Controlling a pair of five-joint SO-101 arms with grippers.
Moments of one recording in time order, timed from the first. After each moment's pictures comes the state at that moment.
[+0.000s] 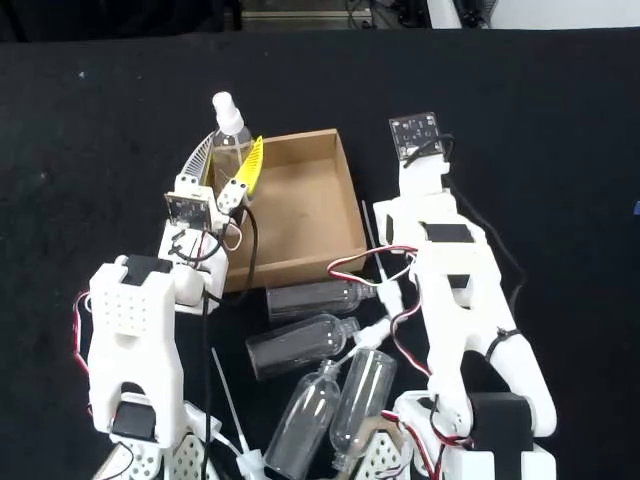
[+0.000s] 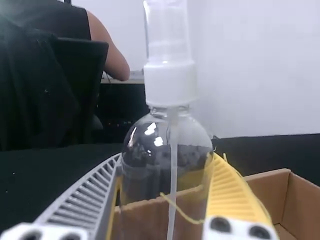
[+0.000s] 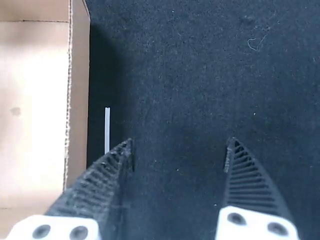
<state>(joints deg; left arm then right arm) 4.8 37.6 46.5 -84.6 0.0 -0.1 -17.5 49.7 29.6 10.8</state>
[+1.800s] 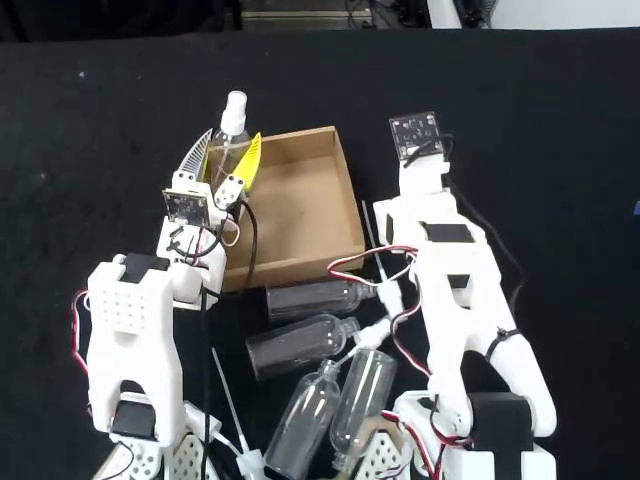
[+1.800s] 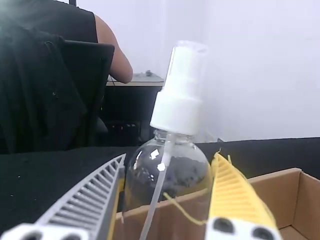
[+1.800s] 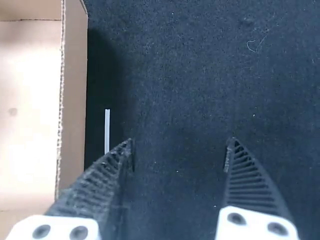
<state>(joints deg) 3.3 37.6 45.1 -84.1 -0.2 -0.1 -17.5 49.7 29.2 10.8</state>
